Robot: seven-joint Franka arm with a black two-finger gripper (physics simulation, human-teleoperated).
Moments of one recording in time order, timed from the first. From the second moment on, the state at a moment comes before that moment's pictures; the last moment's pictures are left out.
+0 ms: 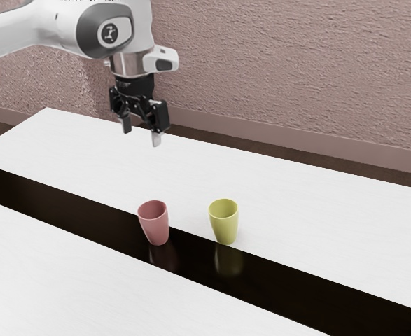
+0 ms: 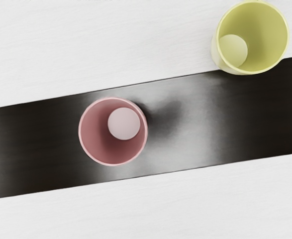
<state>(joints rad) -0.04 0.11 -0.11 -1.55 0.06 1.59 0.02</state>
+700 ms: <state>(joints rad) -0.04 0.11 -0.11 -1.60 0.06 1.65 0.02</state>
